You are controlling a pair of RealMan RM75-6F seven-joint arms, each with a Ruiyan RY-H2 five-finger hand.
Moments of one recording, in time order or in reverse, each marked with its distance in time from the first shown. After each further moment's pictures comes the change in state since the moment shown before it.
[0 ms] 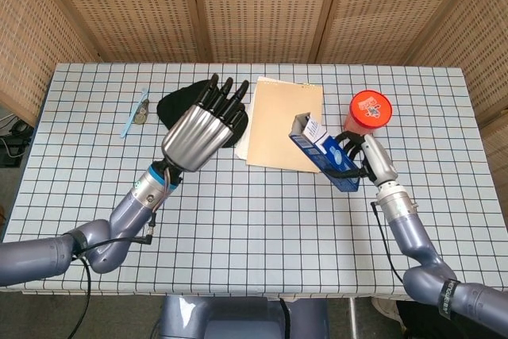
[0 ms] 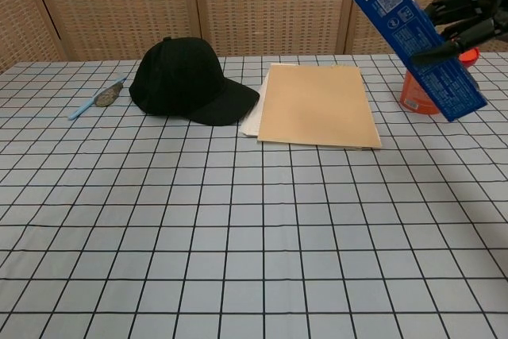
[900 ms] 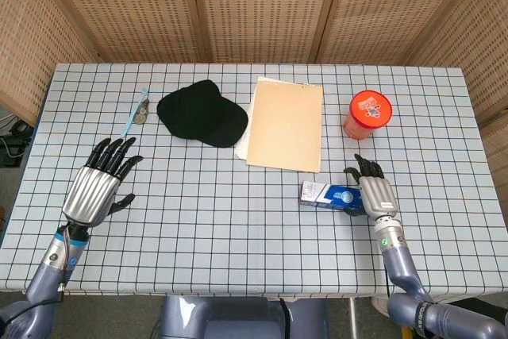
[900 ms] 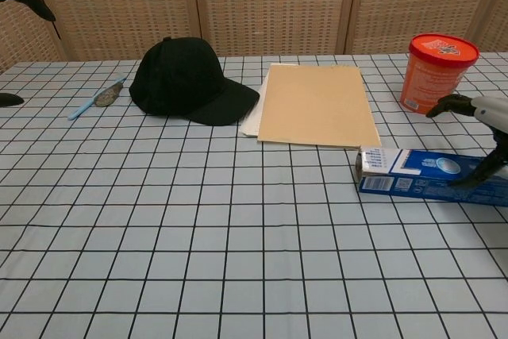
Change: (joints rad) left arm 0.512 0.053 0.276 0.008 0.149 0.268 -0.553; right arm -0.069 -0.245 -0.218 0.209 0.033 0.186 -0.602
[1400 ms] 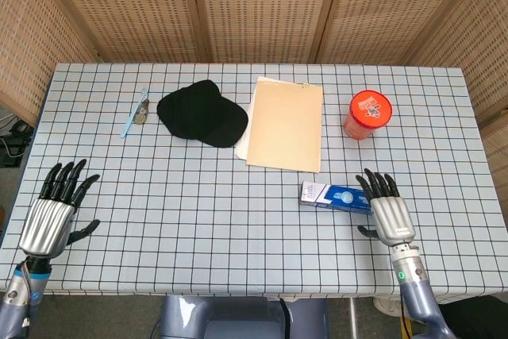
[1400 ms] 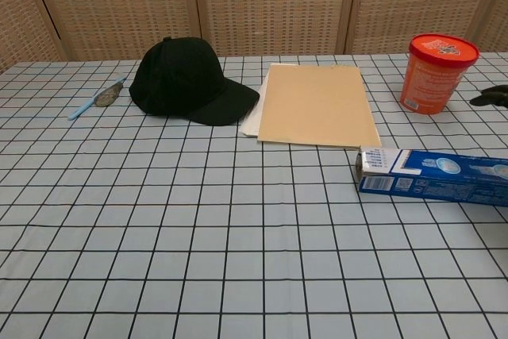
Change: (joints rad) left arm 0.236 0.001 0.074 0.110 0.064 0.136 -0.167; right arm -0.162 0.118 -0.148 -0.162 -0.254 0.266 -0.091
